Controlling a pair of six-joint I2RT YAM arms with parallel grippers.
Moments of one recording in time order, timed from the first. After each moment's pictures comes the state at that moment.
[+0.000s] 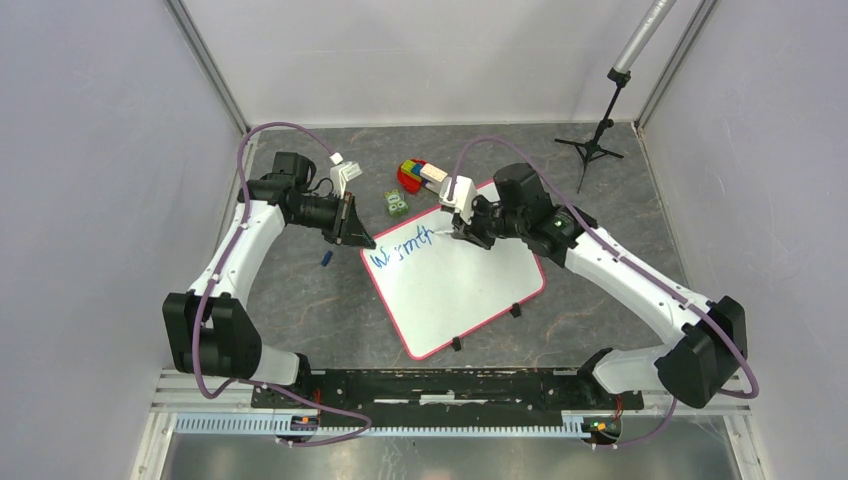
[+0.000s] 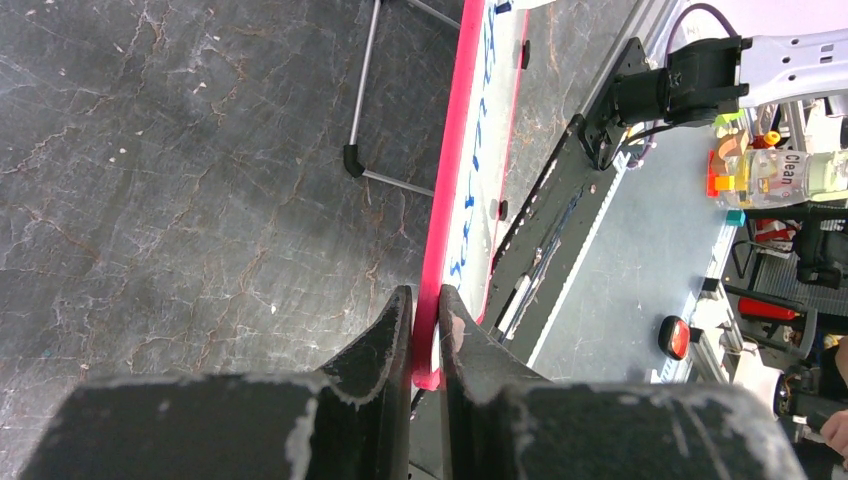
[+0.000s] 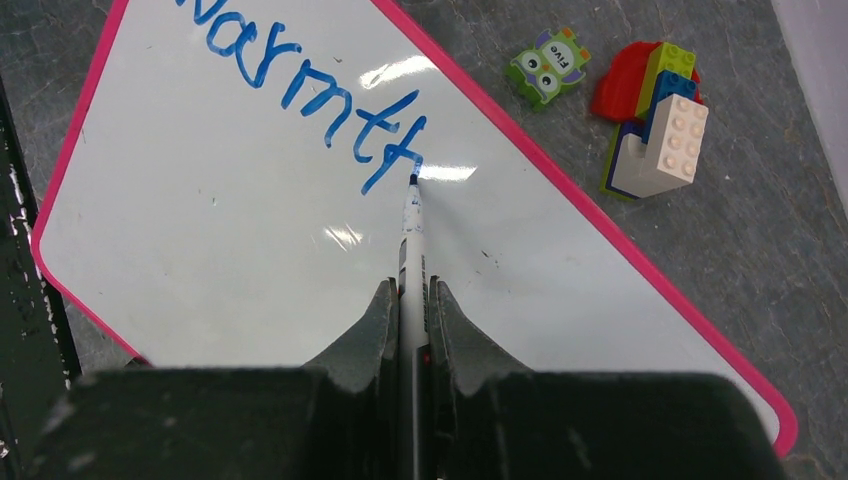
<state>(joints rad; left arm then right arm) -0.10 1.42 1.22 -0.98 0.94 0.28 0.67 1.34 1.17 -0.44 -0.38 -0.50</state>
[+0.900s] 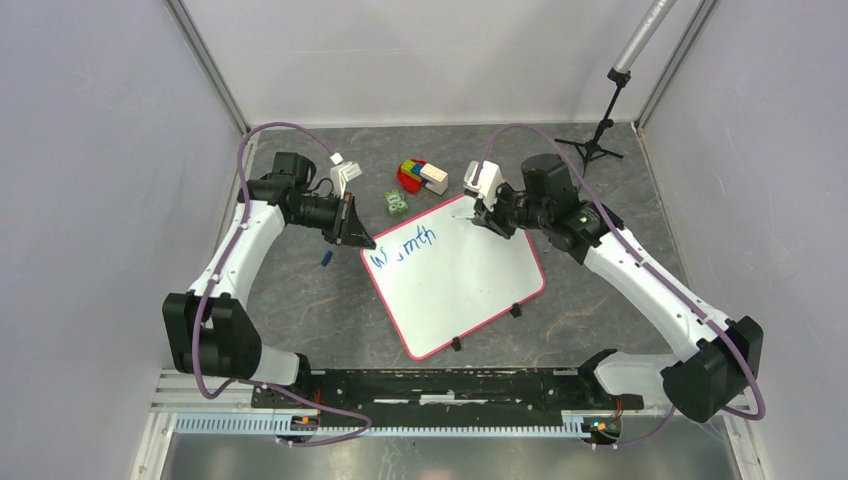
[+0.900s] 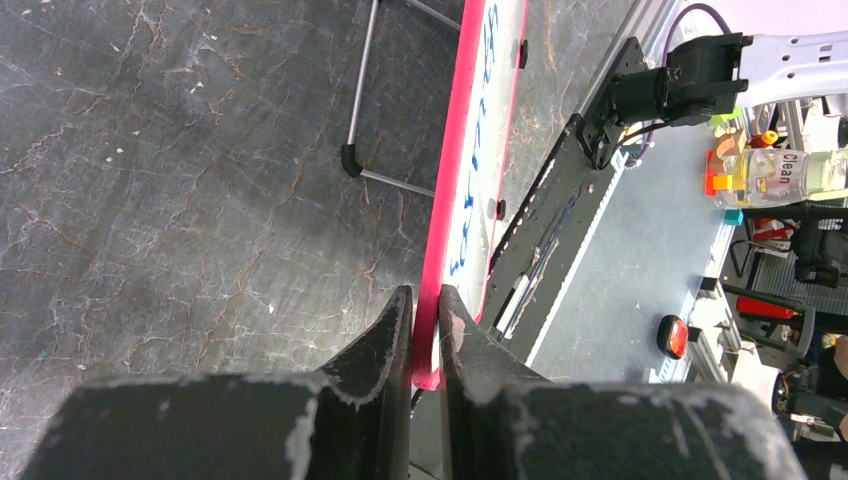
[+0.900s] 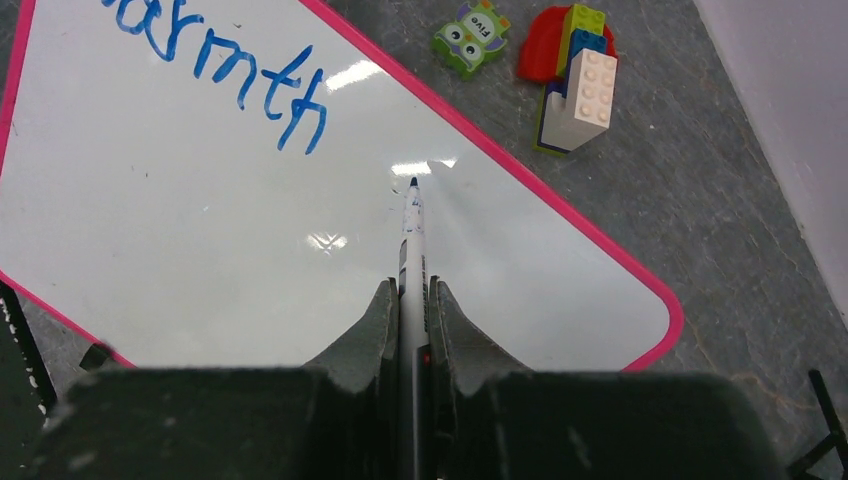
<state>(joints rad) -0.10 1.42 1.22 -0.98 0.95 0.28 0.57 1.26 1.17 -0.49 -0.39 -0.51</state>
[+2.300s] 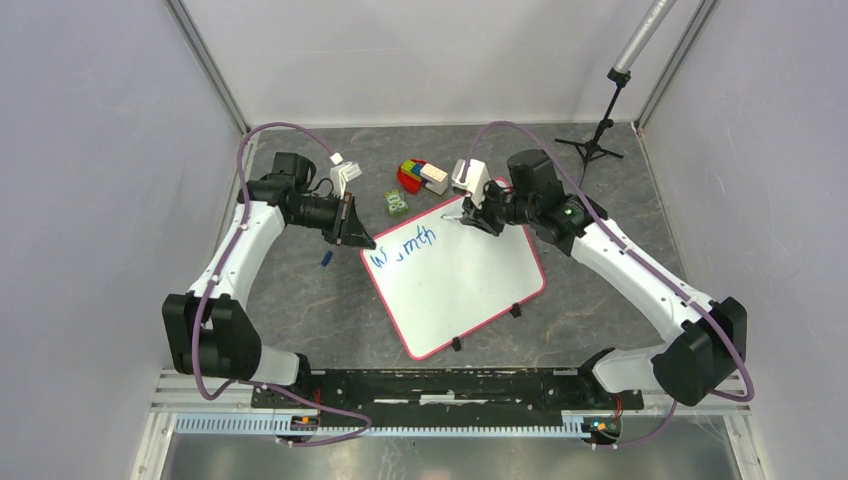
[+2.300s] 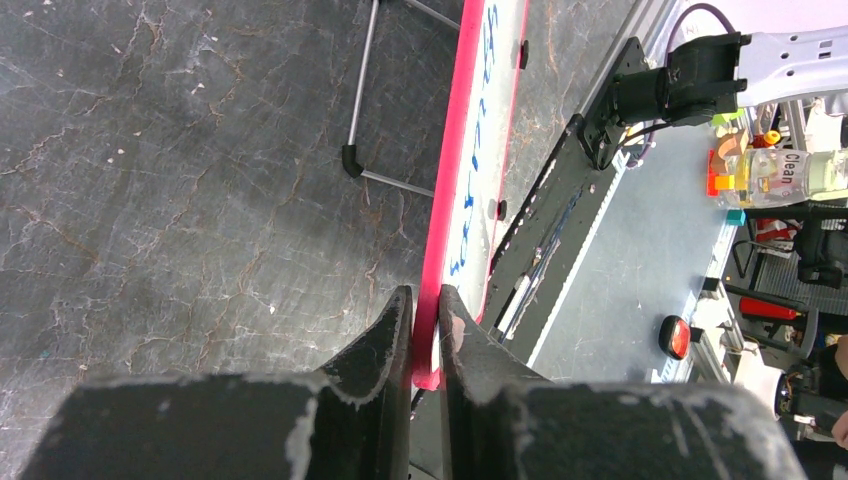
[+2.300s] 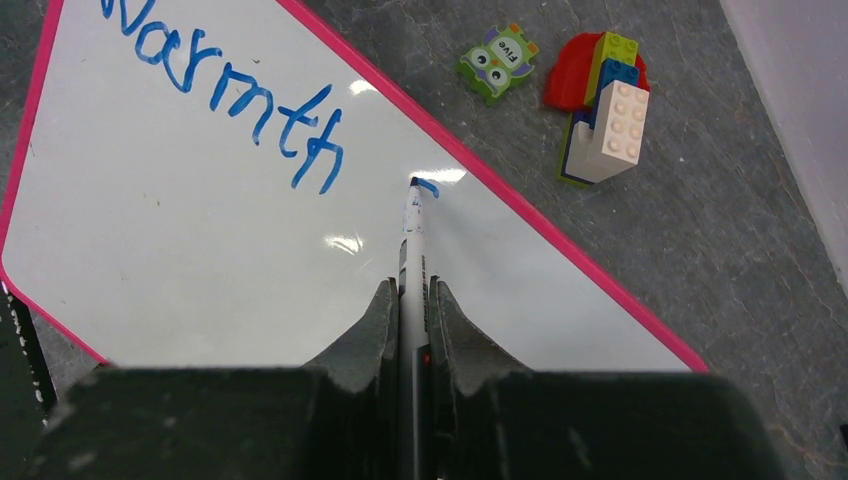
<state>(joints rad) -0.10 1.42 1.22 -0.97 0.94 0.28 0.58 1.35 1.21 -0.45 -0.43 -0.51</state>
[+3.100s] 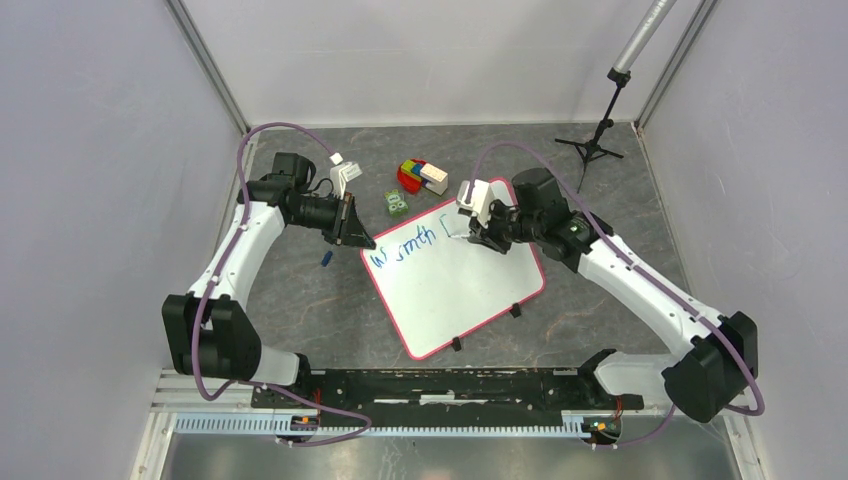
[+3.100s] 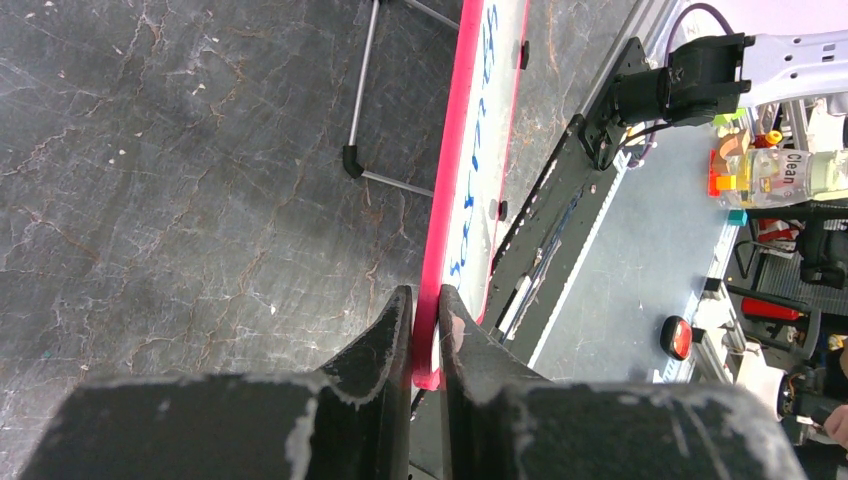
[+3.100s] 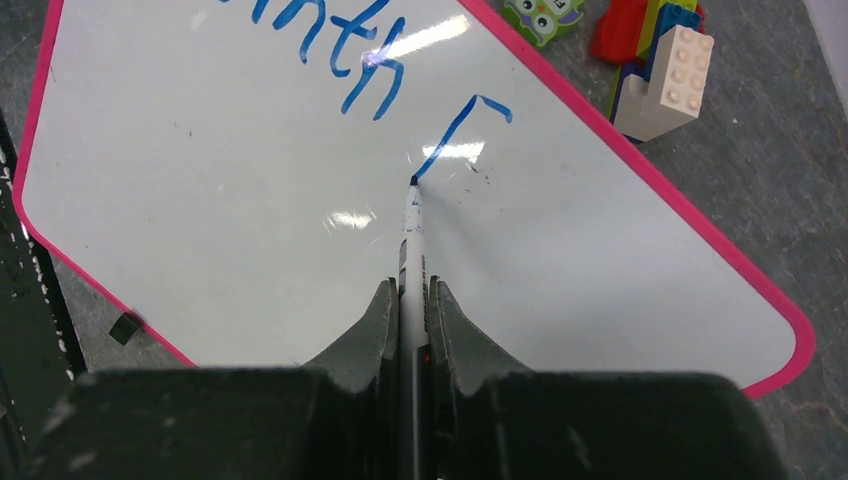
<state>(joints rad) -0.10 1.41 1.22 -0.97 0.94 0.28 0.59 1.27 1.09 -0.47 -0.42 -0.53</state>
